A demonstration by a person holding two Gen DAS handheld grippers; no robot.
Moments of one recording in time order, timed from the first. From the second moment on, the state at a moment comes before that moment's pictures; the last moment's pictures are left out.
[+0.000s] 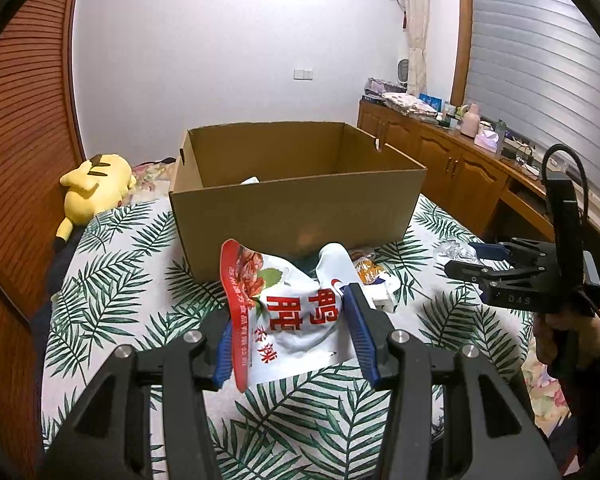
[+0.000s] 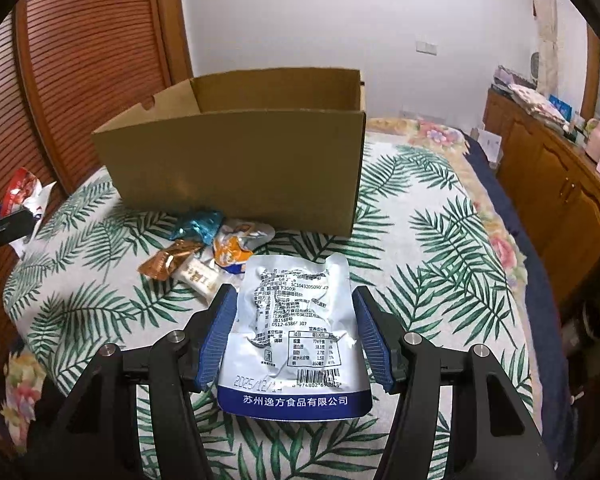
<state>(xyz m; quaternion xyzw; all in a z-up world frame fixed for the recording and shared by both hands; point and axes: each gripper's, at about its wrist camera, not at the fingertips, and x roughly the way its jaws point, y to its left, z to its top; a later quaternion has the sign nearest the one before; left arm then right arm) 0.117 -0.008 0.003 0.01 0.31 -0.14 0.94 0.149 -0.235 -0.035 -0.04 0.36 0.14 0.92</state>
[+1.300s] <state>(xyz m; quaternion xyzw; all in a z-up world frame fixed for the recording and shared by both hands) 0.201 0.006 0.028 0.01 0.29 -0.16 0.94 0.199 -0.196 -0.062 -0.10 0.42 0.20 0.88</state>
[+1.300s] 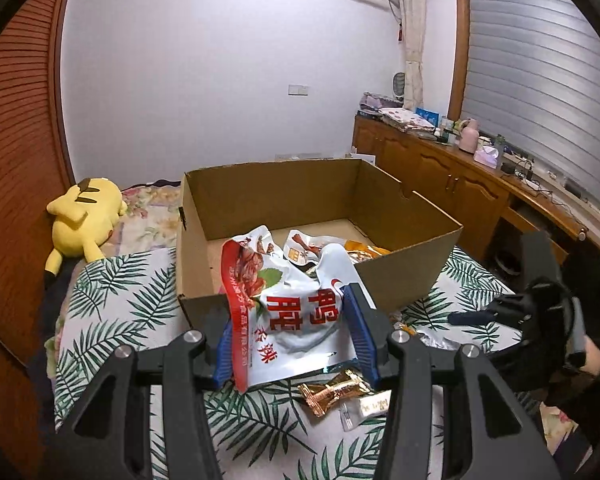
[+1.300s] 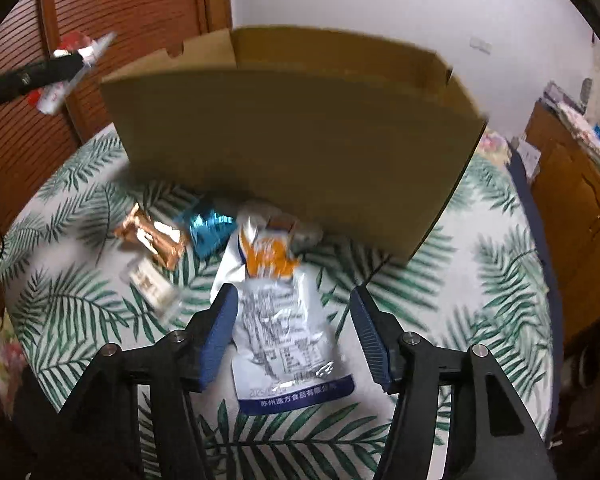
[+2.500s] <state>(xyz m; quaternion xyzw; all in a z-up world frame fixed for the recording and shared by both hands) 0.212 0.002 0.018 0.00 0.29 -0.17 0.94 0.180 -0.197 -0.040 -0.11 0.38 0.22 0.89</state>
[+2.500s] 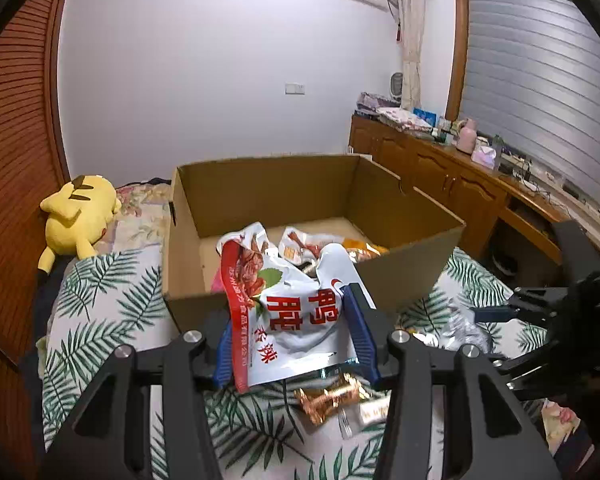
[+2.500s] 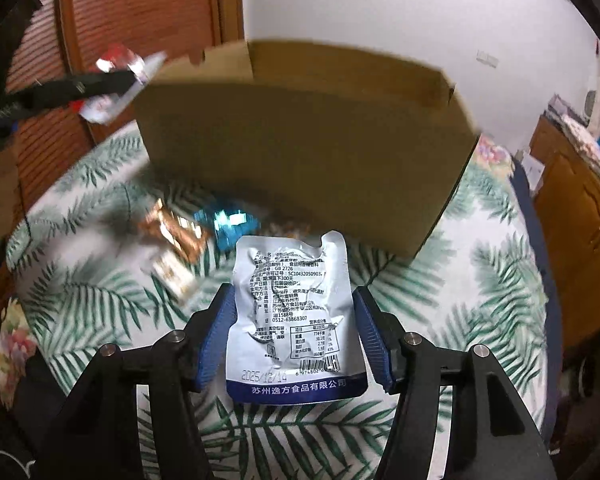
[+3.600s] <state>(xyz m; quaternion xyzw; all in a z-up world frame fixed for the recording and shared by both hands) 0.318 -0.002 0.001 0.00 0.28 -0.15 0.95 0.322 -0.164 0.015 -0.09 0.30 0.21 0.93</state>
